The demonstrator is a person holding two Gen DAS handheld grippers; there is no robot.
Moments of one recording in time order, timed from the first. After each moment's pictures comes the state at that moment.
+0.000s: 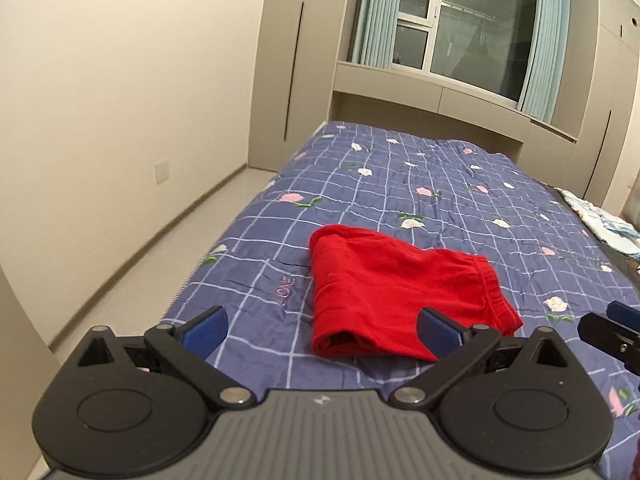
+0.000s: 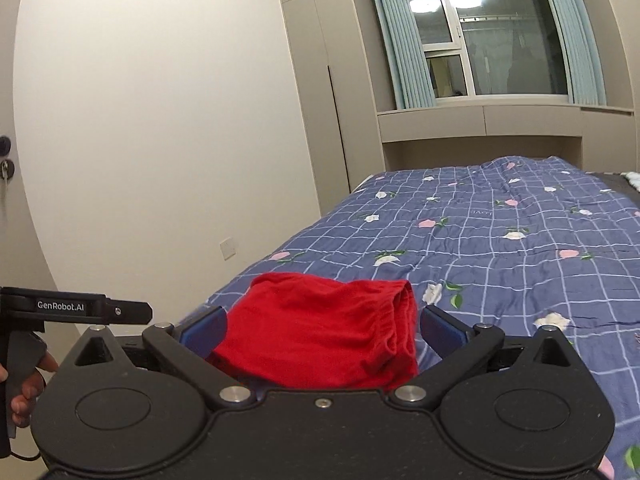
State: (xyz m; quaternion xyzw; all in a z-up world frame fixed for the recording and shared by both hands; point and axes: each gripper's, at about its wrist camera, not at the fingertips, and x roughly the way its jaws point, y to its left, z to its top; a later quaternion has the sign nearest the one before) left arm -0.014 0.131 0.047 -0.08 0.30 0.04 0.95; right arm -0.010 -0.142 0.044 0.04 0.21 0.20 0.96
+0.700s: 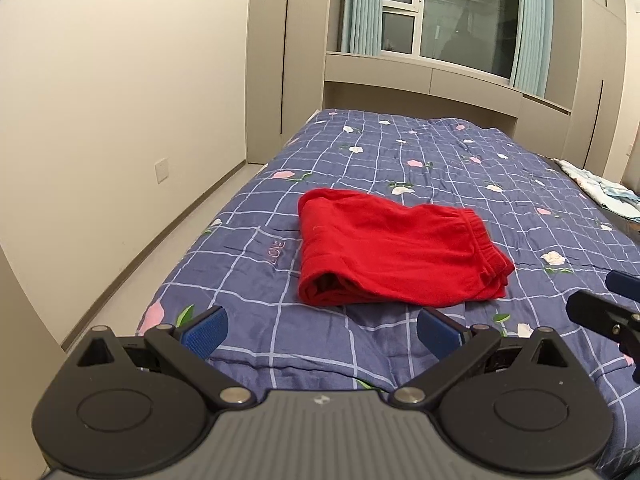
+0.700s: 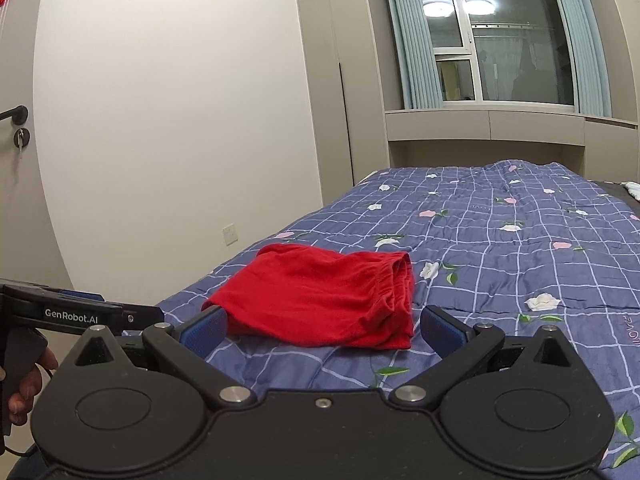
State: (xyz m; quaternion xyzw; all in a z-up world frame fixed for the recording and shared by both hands) left arm -0.044 0.105 0.023 -0.05 0.31 0.03 0.95; right arm -0.045 -0.148 0.019 0.02 0.20 0.21 0.96
